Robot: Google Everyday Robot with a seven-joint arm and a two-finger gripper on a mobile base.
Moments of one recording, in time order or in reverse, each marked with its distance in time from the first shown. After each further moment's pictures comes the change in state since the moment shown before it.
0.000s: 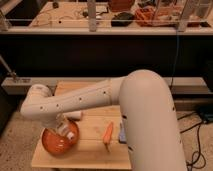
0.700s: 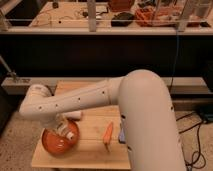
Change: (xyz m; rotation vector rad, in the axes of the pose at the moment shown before) arm 0.000 -0.003 0.000 0.003 -0.008 -0.030
